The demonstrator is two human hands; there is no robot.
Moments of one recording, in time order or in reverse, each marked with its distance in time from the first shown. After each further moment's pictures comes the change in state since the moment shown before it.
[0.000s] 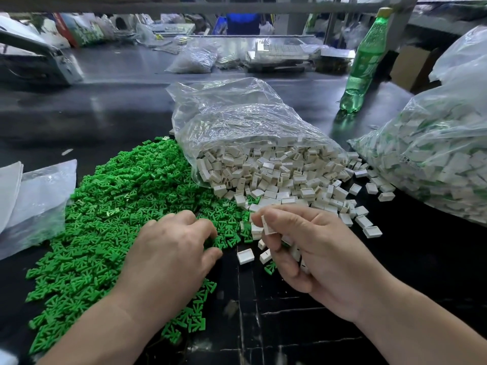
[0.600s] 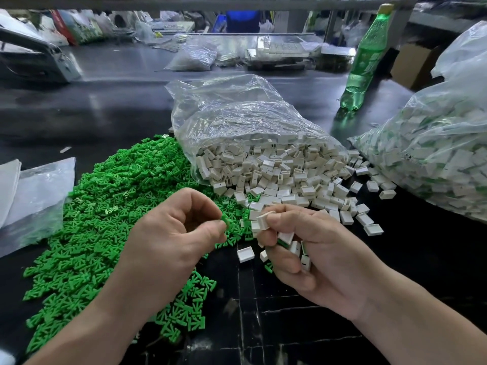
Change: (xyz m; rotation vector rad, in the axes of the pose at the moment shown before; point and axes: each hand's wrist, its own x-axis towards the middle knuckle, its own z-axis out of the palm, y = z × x) left_hand -0.003 0.005 -0.014 -0.976 0.091 -0.145; right_hand 0.003 0.001 -0.002 0.215 -0.121 0.104
